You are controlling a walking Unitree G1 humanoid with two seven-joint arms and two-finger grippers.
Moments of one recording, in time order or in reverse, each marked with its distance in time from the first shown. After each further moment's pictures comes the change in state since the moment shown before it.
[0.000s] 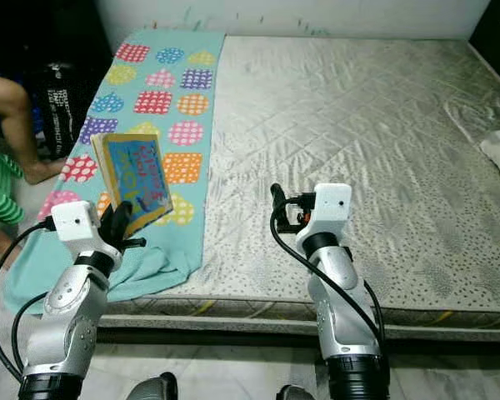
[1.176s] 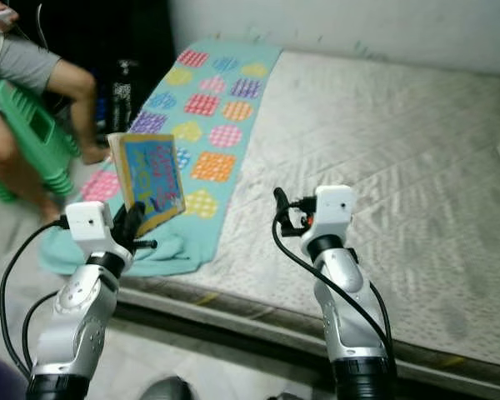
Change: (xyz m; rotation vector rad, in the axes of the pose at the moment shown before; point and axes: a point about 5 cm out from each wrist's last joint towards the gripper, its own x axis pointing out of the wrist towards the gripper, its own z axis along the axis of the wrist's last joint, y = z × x) left arm 0.003 -0.009 0.001 0.029 -0.008 -0.042; right arm -0.001 -0.001 -0.003 -0.040 0.006 0.018
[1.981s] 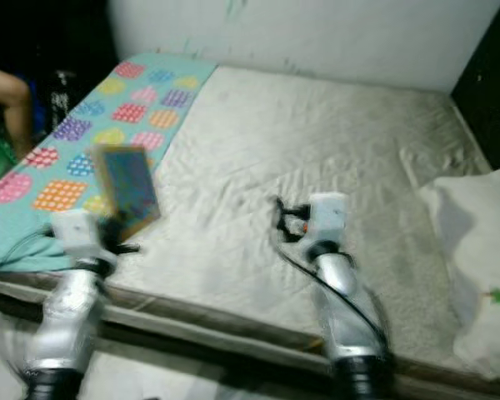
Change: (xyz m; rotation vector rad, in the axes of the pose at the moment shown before) left arm 0.002 0.011 -0.030 0.011 0.056 0.046; right arm -0.002 -0.023 -0.018 -0.052 0.039 -0.056
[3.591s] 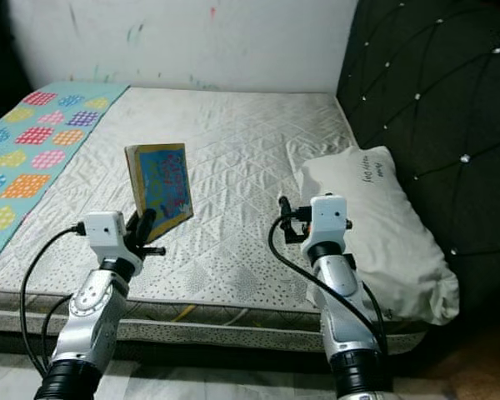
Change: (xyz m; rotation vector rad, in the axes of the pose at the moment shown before) left arm 0.008 -0.015 -0.003 -0.011 -0.049 -0.112; right arm 0.007 0.006 -0.004 -0.060 -0.023 -0.029
